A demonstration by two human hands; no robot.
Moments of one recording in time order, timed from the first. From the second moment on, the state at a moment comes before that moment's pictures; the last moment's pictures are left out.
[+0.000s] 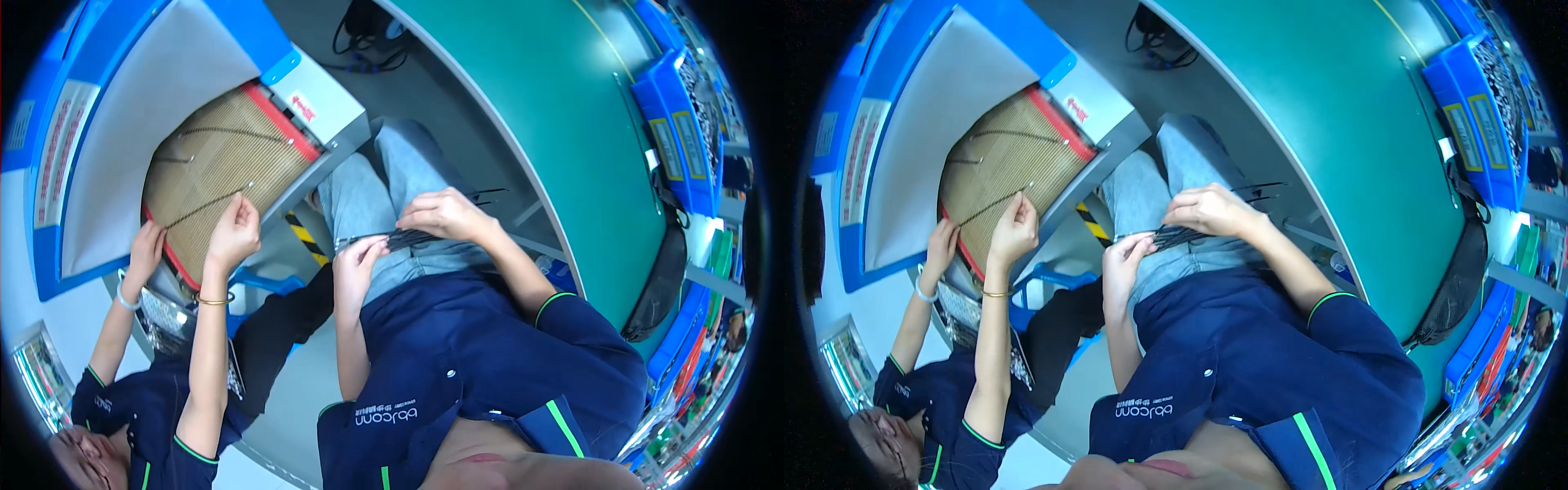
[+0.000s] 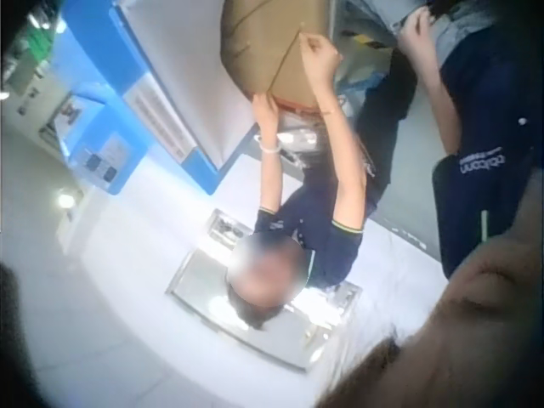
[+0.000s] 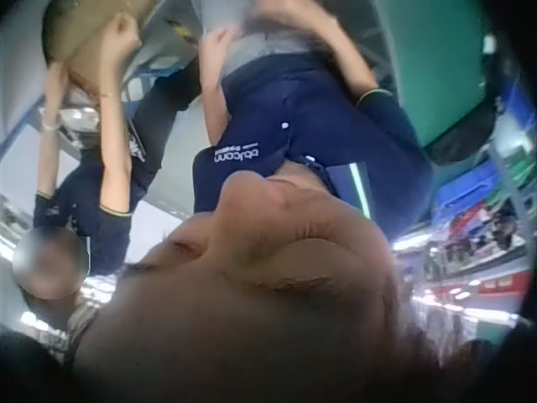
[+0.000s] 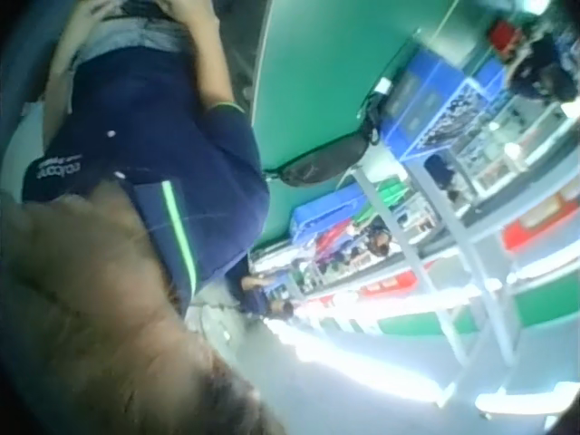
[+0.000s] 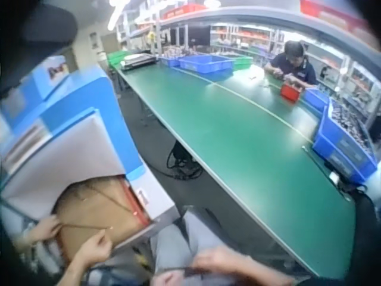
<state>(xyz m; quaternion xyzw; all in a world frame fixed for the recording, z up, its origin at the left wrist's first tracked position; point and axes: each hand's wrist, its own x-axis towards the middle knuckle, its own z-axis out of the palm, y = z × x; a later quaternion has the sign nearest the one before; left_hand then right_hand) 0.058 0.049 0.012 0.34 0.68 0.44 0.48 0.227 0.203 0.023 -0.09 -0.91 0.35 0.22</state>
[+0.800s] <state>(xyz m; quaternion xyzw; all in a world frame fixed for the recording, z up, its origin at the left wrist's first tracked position) 0.050 0.050 0.019 0.64 0.63 0.41 0.19 0.206 0.193 0.032 -0.09 -0.89 0.42 0.19</state>
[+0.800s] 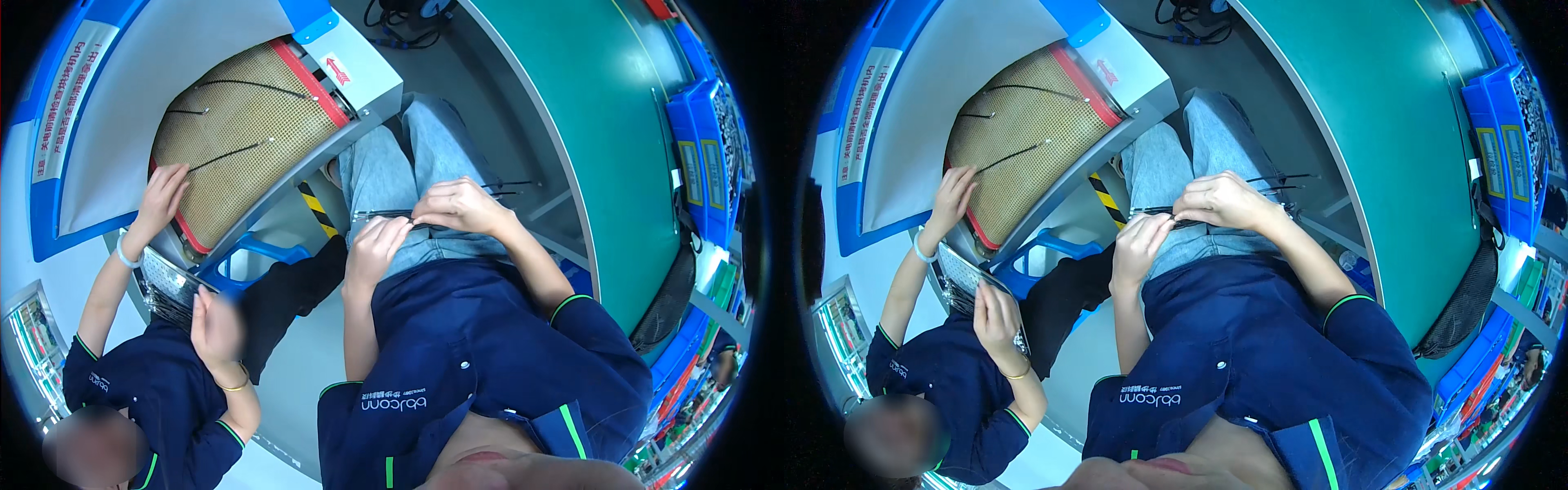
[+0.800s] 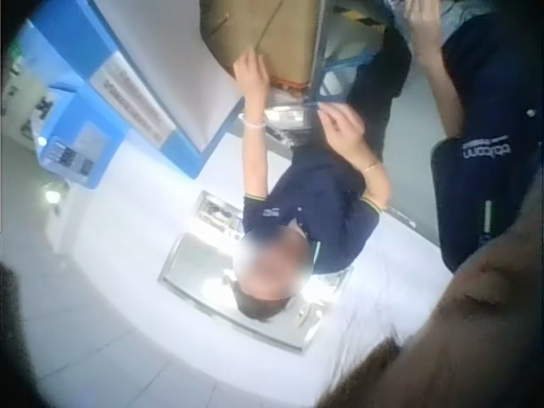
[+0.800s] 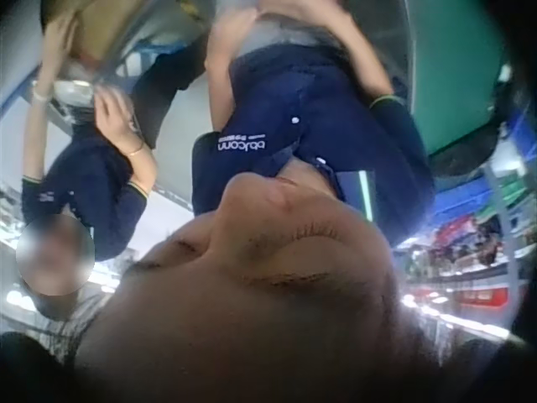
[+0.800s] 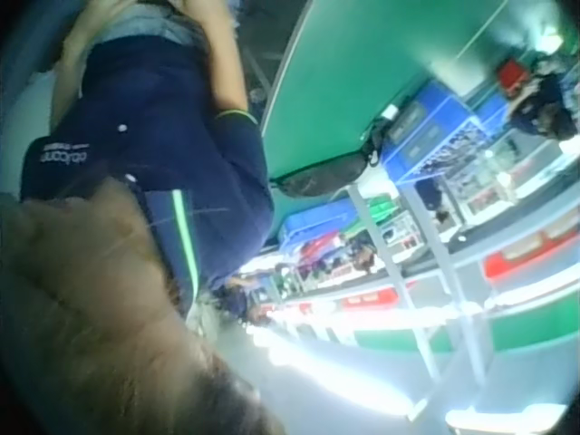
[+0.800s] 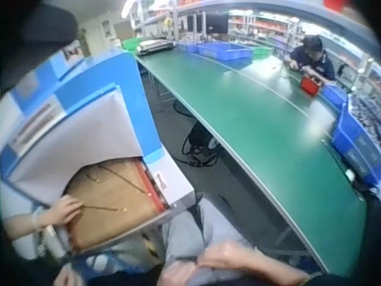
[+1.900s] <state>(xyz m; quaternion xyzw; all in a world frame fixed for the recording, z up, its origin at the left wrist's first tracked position) 0.035 0.041 0.030 0.60 0.66 0.45 0.07 0.185 0.186 0.045 -0.25 -0.79 0.54 0.14</state>
